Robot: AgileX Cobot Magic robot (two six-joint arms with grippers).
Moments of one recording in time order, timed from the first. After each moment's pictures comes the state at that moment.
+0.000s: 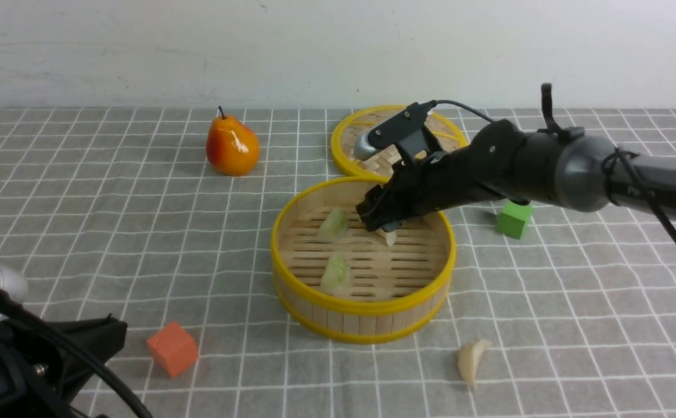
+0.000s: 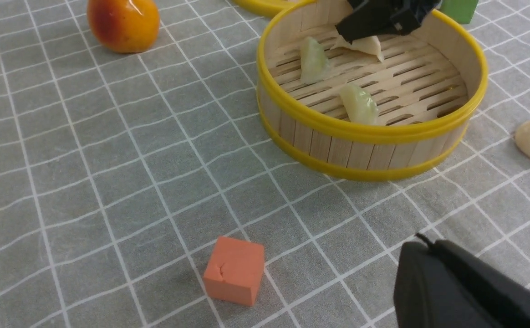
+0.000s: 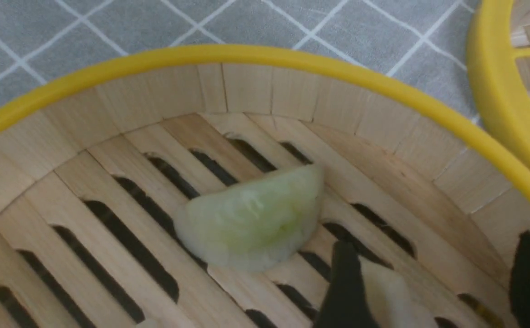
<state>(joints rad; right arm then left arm) 0.38 2.16 -1.62 0.72 0.30 -0.89 -0.48 0.66 -0.45 0.01 0.30 -0.03</state>
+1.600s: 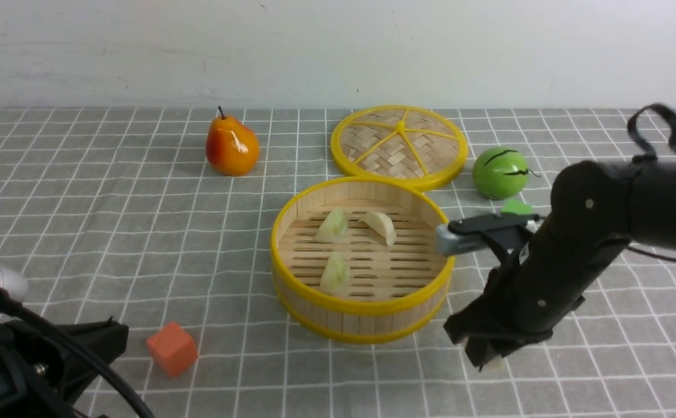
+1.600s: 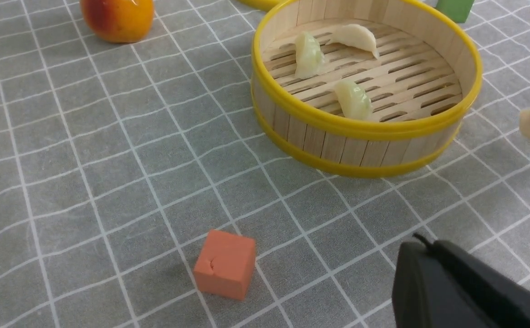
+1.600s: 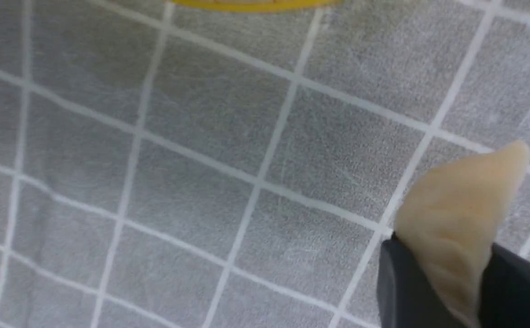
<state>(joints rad) 0.40 1.75 -1.14 0.28 0.80 -0.09 -0.48 0.66 -0.45 -0.01 0.31 -0.03</state>
